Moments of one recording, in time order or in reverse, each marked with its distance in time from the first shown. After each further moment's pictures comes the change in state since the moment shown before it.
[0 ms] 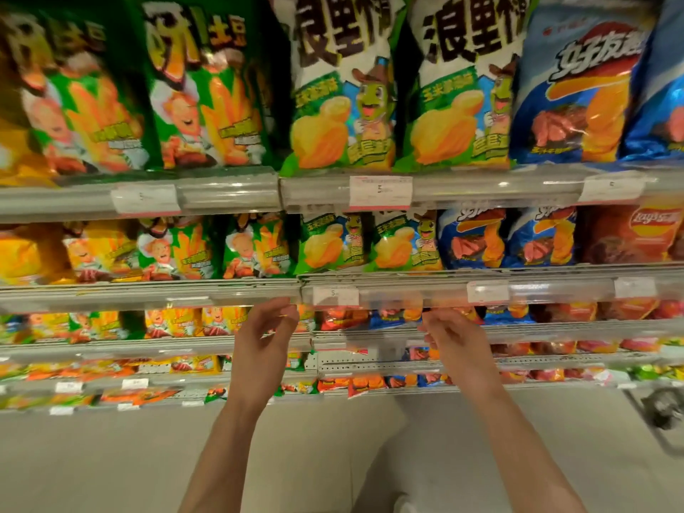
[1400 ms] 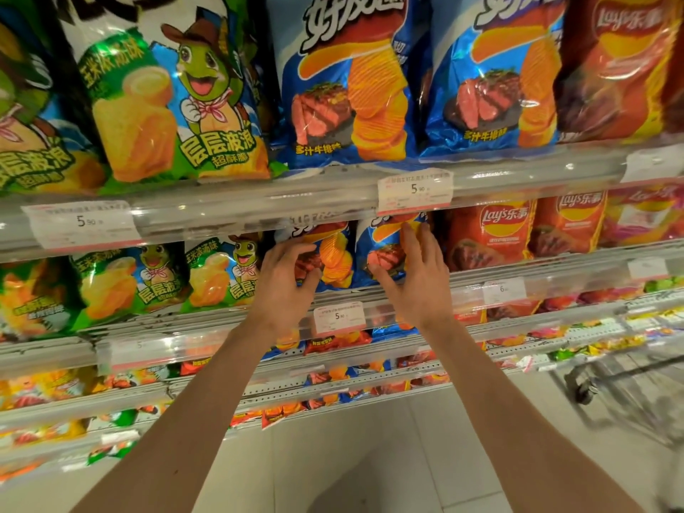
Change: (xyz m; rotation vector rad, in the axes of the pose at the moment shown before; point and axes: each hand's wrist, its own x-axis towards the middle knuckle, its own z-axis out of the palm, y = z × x) left_hand 0.082 0.006 0.341 0.610 -0.318 0.471; right_hand 0.209 0.069 -0.200 -0.756 0.297 -0.421
